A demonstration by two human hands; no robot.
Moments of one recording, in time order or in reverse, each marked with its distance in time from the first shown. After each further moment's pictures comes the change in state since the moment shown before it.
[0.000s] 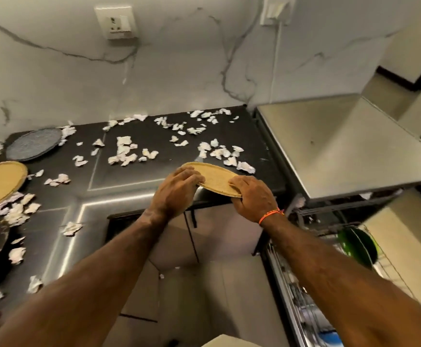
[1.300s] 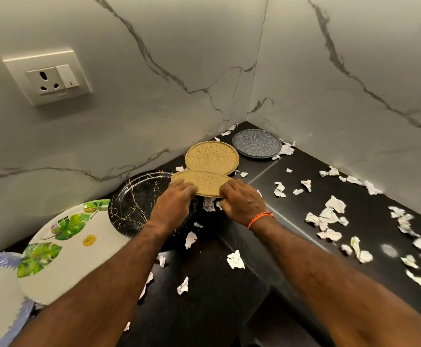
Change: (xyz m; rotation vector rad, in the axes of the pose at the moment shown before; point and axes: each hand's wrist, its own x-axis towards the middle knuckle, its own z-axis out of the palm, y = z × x) left_hand -0.302 -0.261 -0.223 0.441 0.111 -1.196; right_hand 0.288 -0.461 0.265 0.189 -0.225 -1.066
